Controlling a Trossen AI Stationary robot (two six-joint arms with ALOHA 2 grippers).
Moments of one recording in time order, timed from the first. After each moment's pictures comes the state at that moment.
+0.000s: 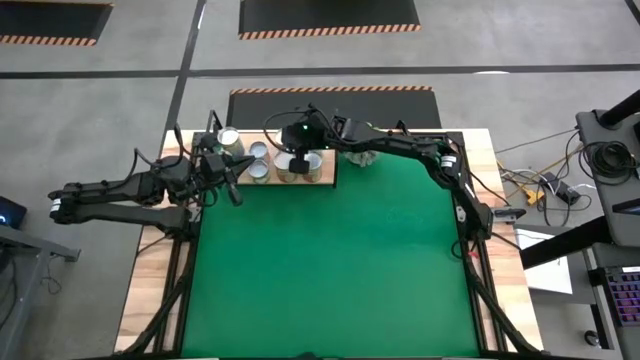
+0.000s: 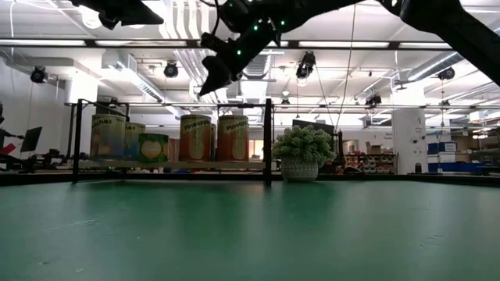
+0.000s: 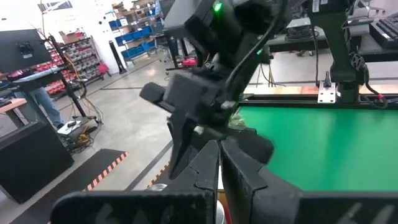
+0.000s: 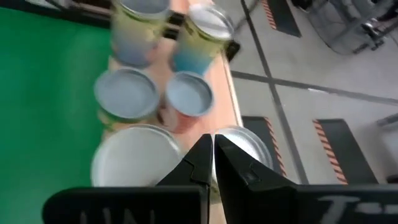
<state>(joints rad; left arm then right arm) 0.08 0.64 0.70 -0.17 -0.47 0.18 -0.33 2.18 2.11 -0.49 0.05 -0.43</state>
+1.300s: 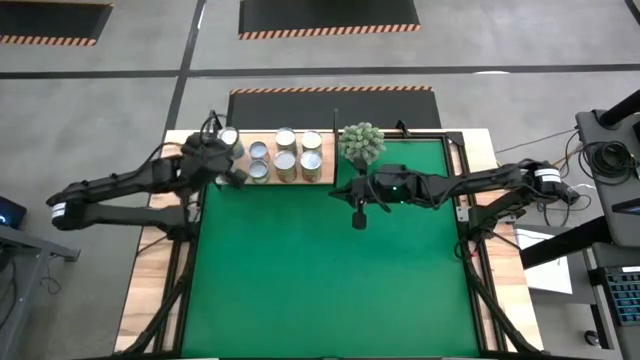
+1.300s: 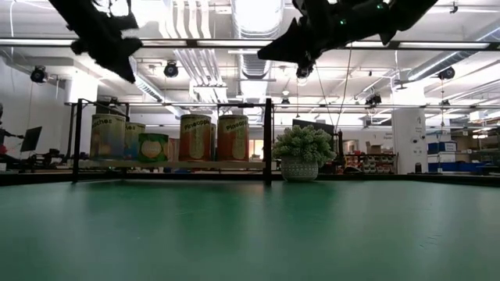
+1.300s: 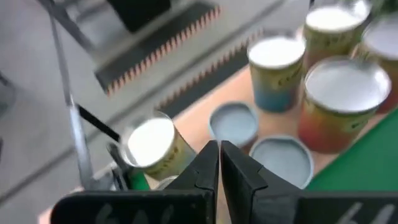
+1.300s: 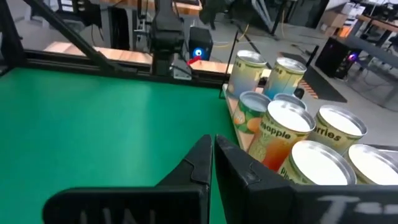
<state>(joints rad) 0.28 0.83 0.83 -0.79 -0.74 -0.27 -0.10 1.41 0.85 0.34 -0.02 -0.17</state>
